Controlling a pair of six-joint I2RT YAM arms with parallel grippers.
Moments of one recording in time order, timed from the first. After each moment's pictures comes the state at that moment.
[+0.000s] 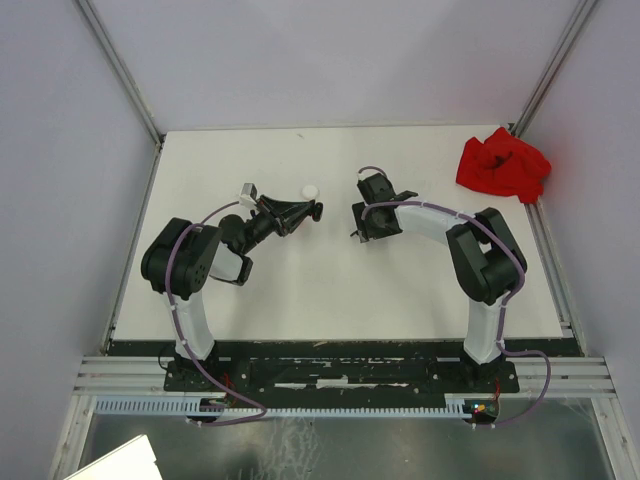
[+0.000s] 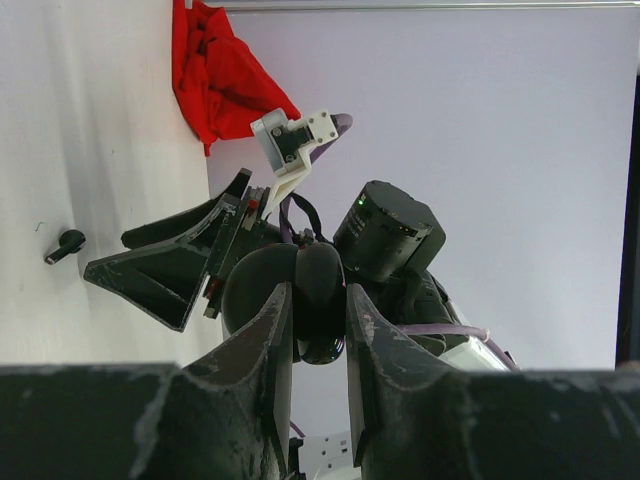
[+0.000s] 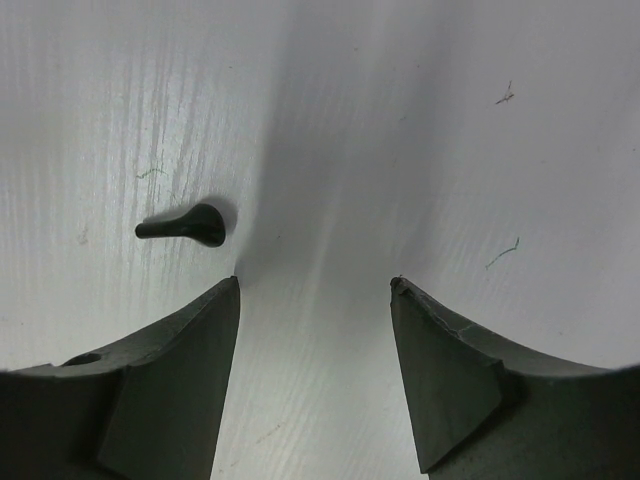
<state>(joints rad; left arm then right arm) -0.28 1.93 0.57 1.51 0.56 -1.64 0.53 1.93 1.28 -0.42 0.18 0.23</state>
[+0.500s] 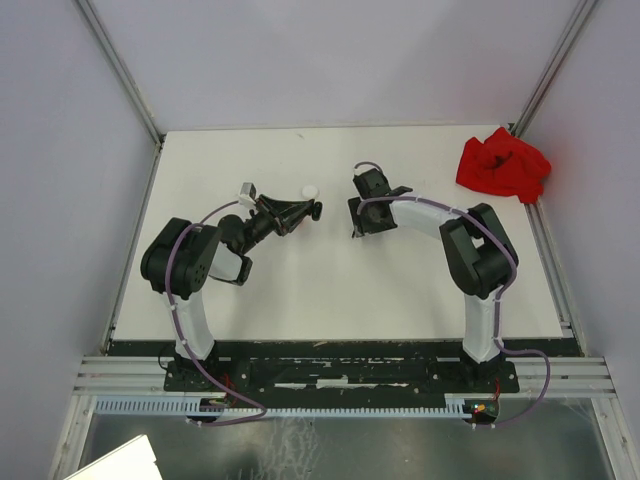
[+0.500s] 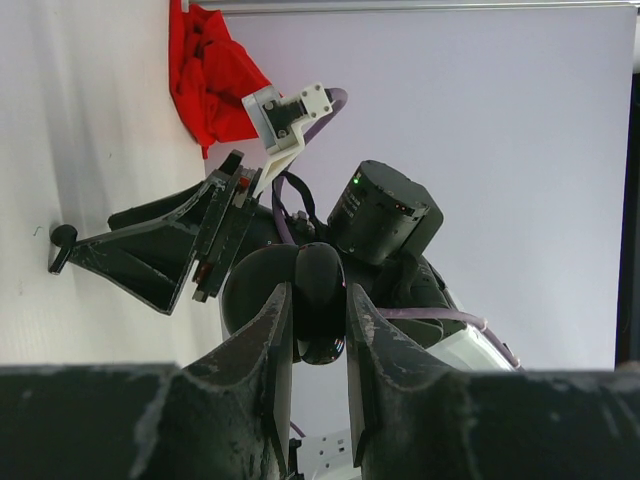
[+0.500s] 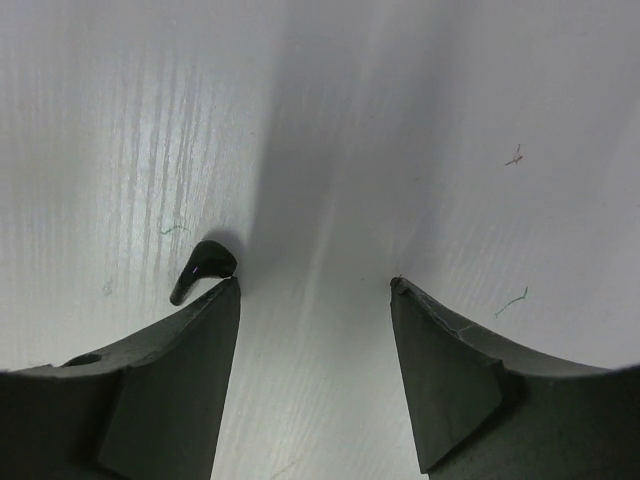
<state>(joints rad) -0.27 1.93 0.57 1.52 0.56 -1.64 0.53 1.99 1.35 -0.42 0.18 0.24</state>
